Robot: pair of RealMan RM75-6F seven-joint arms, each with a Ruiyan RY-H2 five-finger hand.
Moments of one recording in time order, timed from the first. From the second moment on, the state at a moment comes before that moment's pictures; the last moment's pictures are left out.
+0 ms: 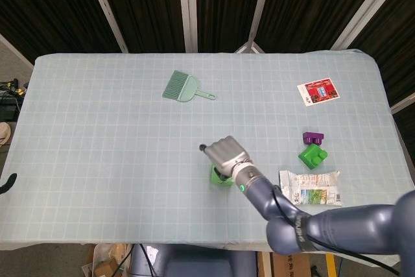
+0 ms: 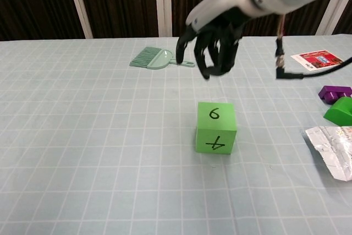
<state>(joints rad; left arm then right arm) -0.08 -1.09 -0.13 -1.58 1.35 1.49 -0.01 1.60 -1.05 -0.02 -2.11 -0.10 0.86 -0.58</state>
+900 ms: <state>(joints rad) -0.07 -1.10 -0.10 -1.60 1.40 1.52 0.04 0.33 -1.13 -0.34 -1.65 -1.39 1.82 -0.08</state>
